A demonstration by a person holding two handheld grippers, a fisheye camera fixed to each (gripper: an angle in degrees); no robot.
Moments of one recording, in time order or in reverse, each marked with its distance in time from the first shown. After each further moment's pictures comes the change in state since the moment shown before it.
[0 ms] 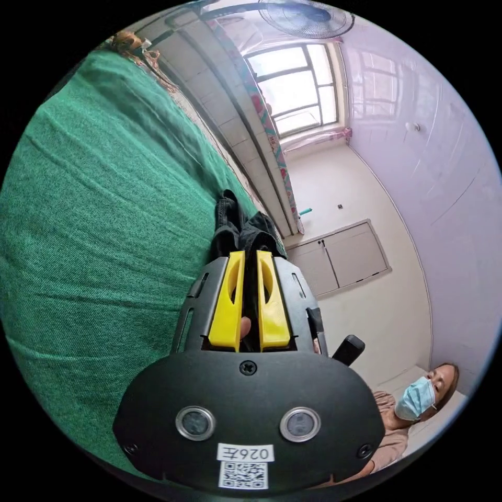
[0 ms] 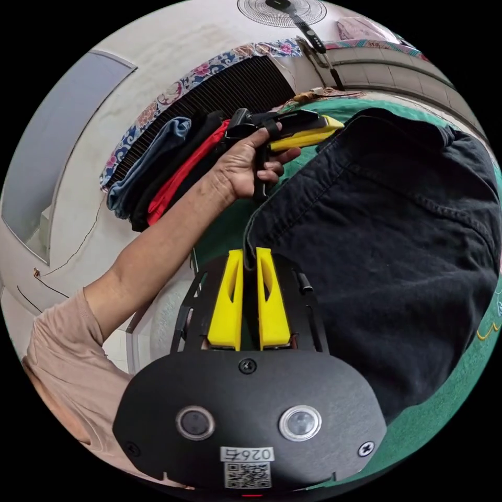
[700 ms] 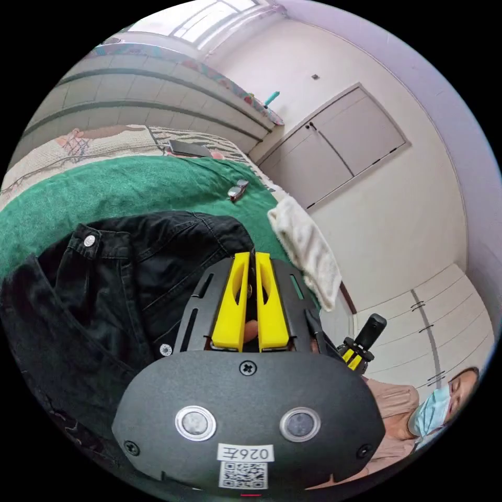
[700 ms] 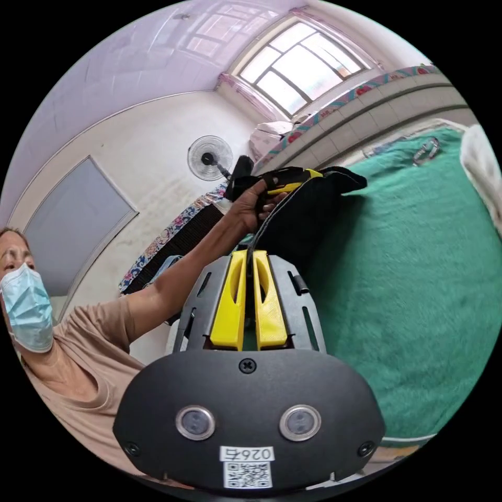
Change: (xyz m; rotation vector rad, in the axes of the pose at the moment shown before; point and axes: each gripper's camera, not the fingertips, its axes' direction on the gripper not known) left arm 0.204 0.080 0.415 -0.527 -0.049 0.355; right arm 0.094 0.277 -0.315 0.740 0.086 0.239
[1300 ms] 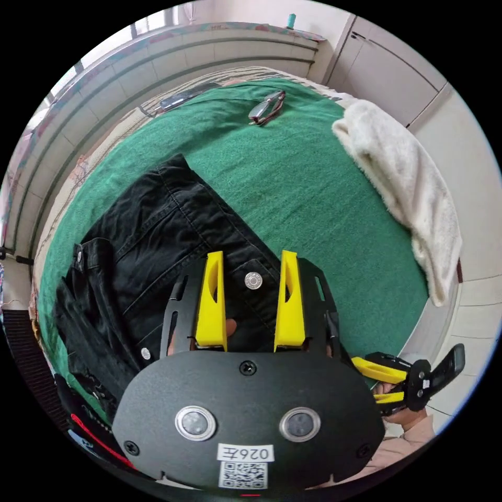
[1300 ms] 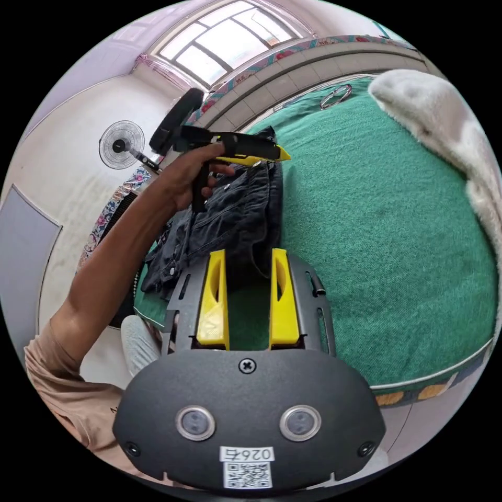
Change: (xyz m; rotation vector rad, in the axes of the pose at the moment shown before) left arm 0.087 0.054 0.324 -0.512 -0.861 0.179; right arm 0.057 0.020 0.019 -0.204 0.376 0.285
